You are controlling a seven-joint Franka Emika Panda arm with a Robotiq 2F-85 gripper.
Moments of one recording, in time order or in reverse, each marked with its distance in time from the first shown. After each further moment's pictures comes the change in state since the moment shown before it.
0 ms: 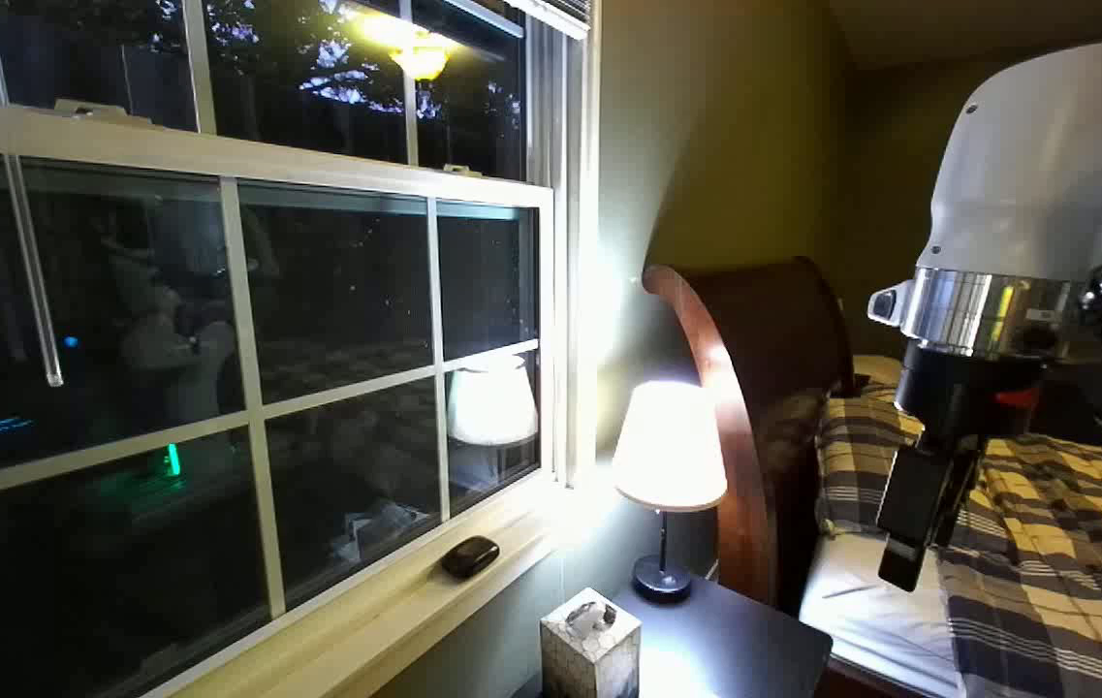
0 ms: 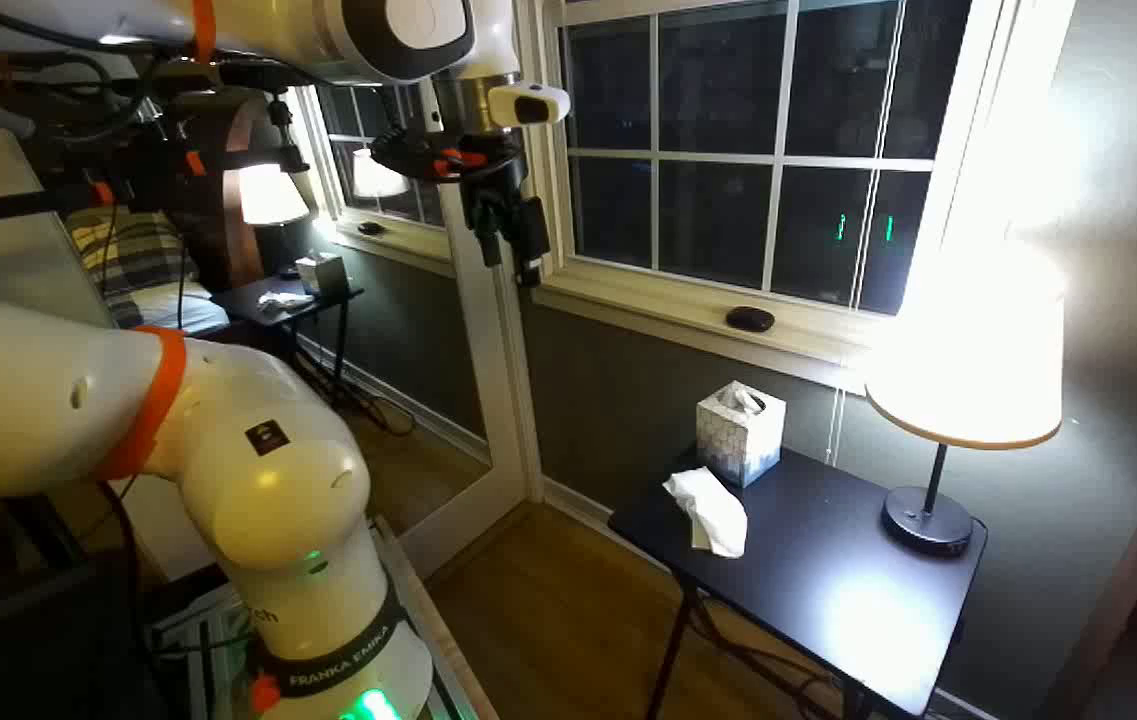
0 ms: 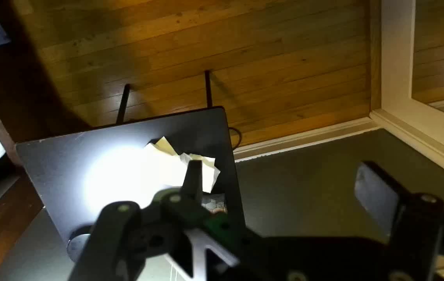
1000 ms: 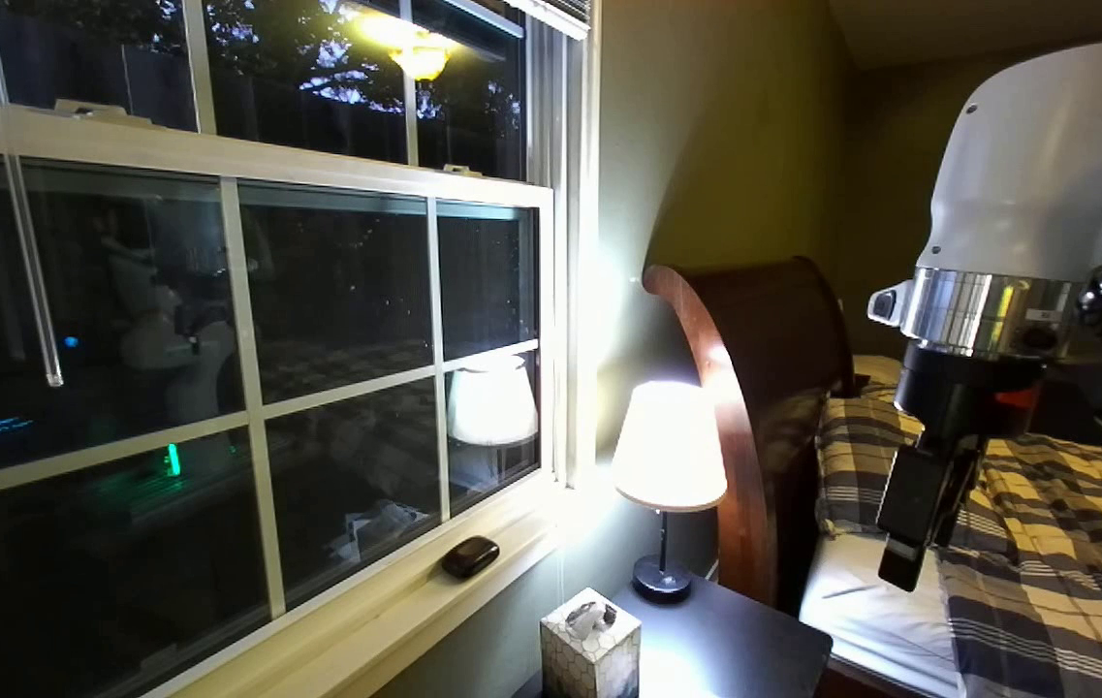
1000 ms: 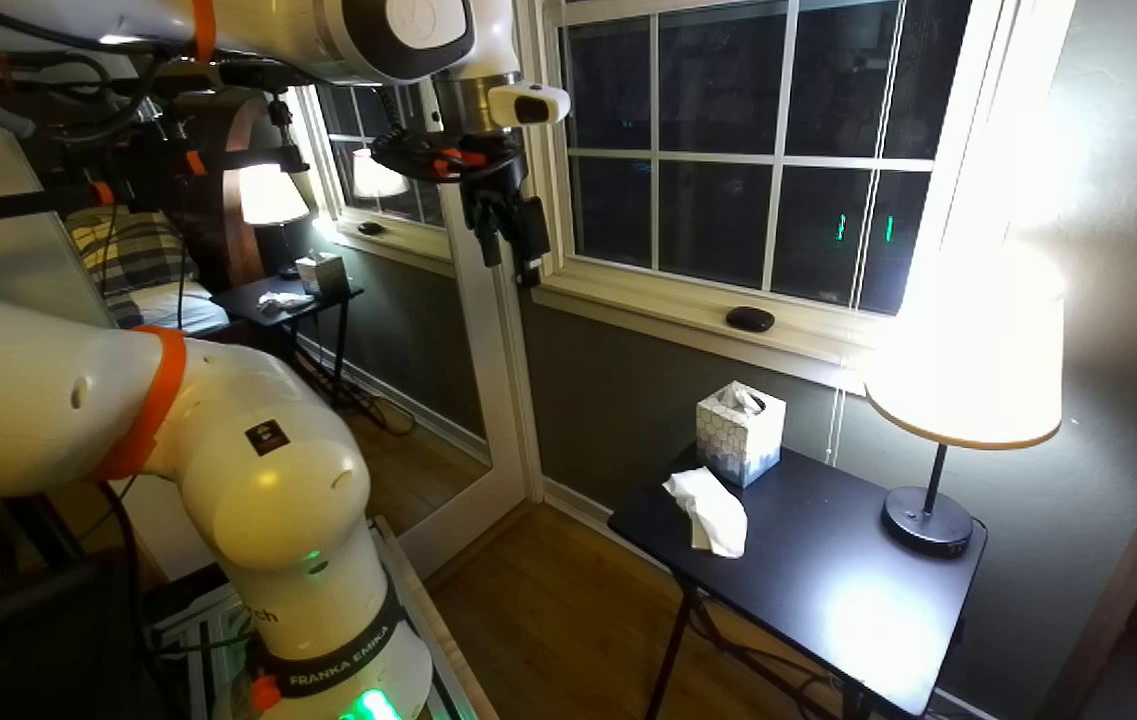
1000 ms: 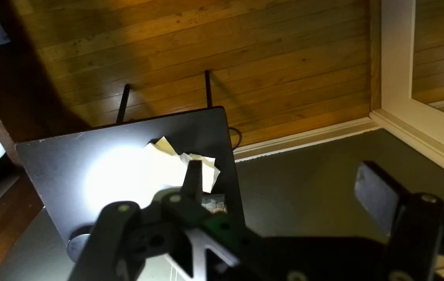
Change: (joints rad) arm 0.000 0.000 0.000 0.000 0.000 0.000 0.000
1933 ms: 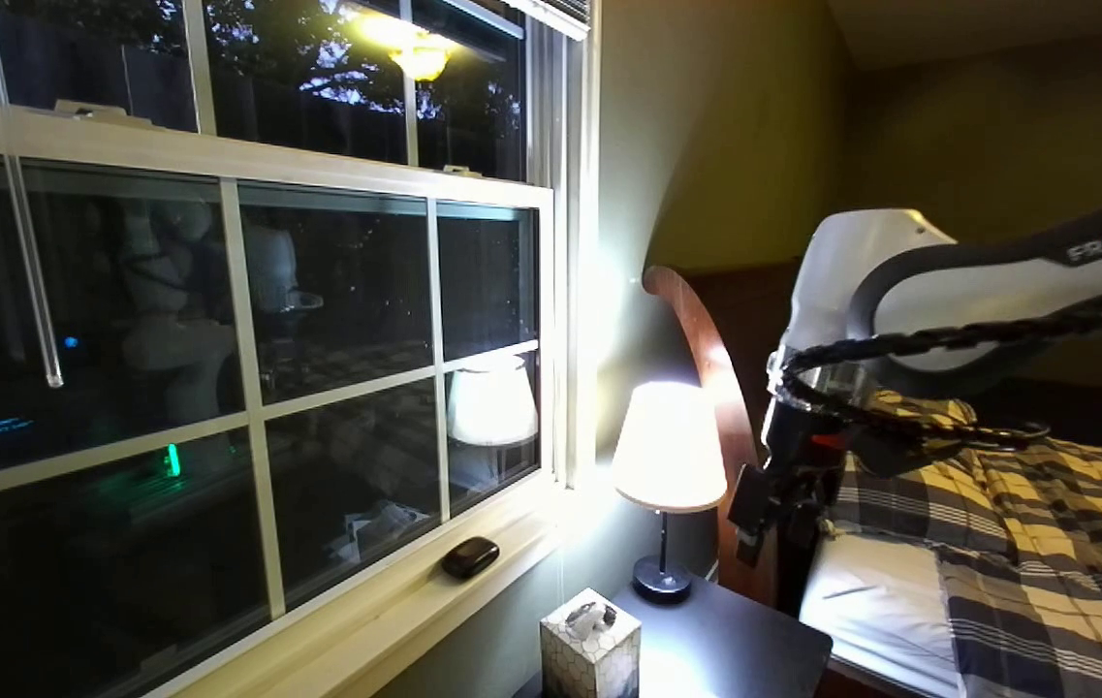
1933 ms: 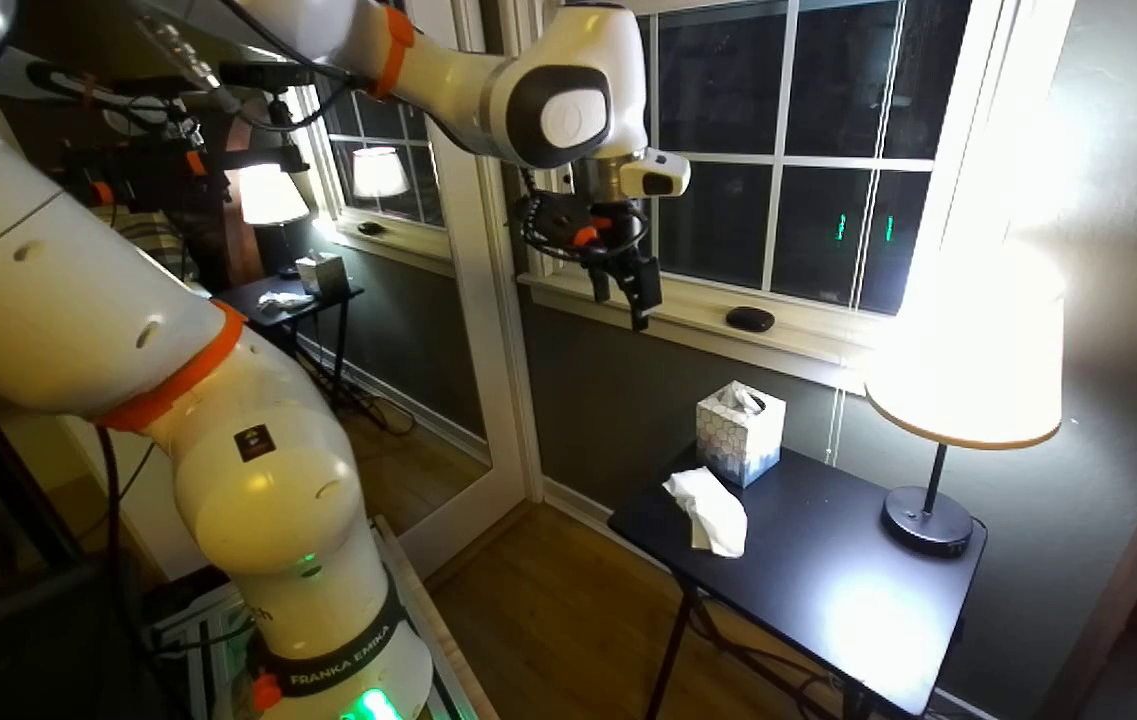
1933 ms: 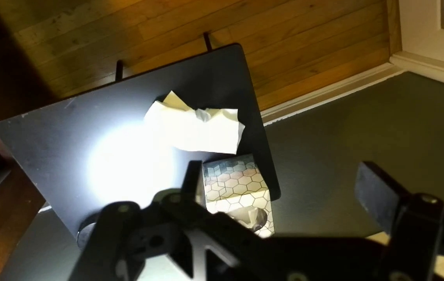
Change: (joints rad) arm -0.100 0.398 -0.069 0.047 -0.014 0.396 -0.046
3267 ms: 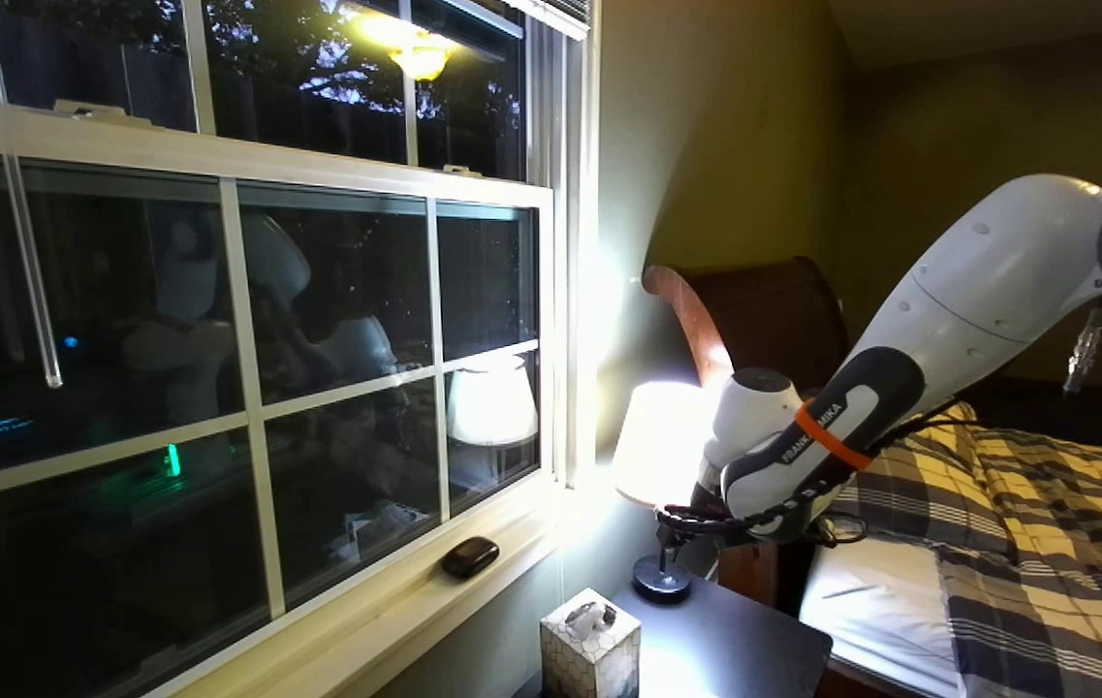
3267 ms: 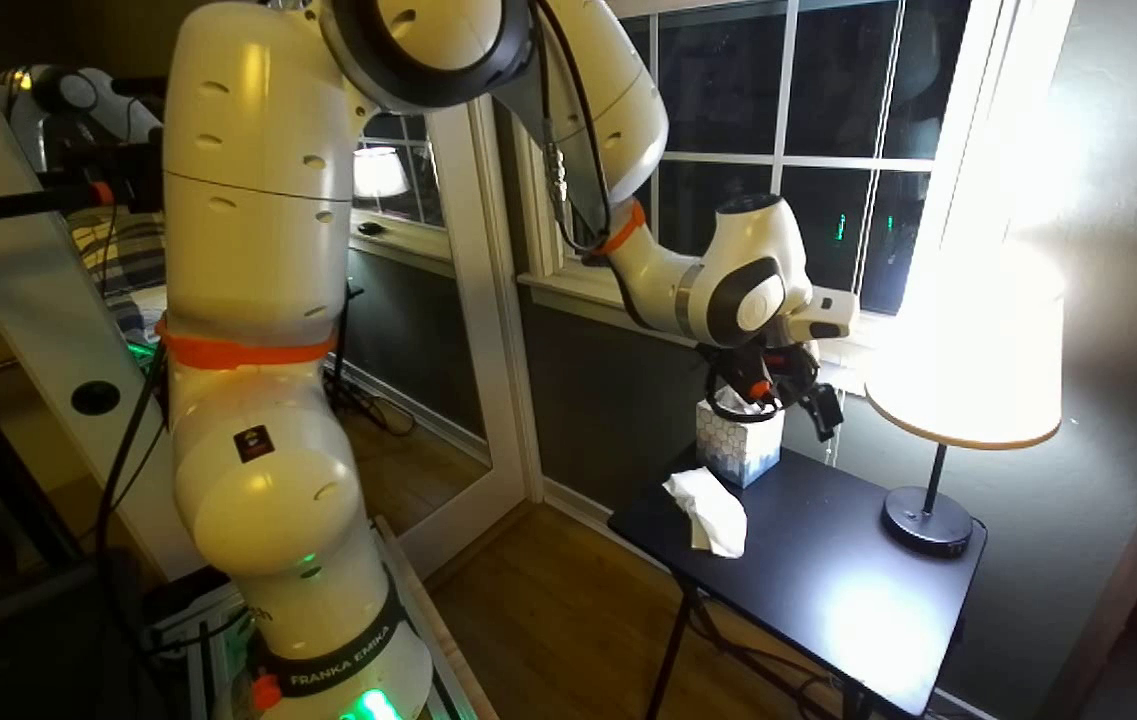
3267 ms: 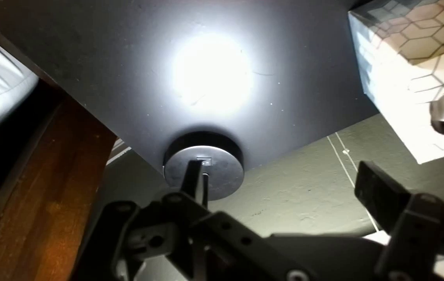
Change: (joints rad) arm -0.010 0.794 -0.254 0.315 -0.290 0.688 0.249
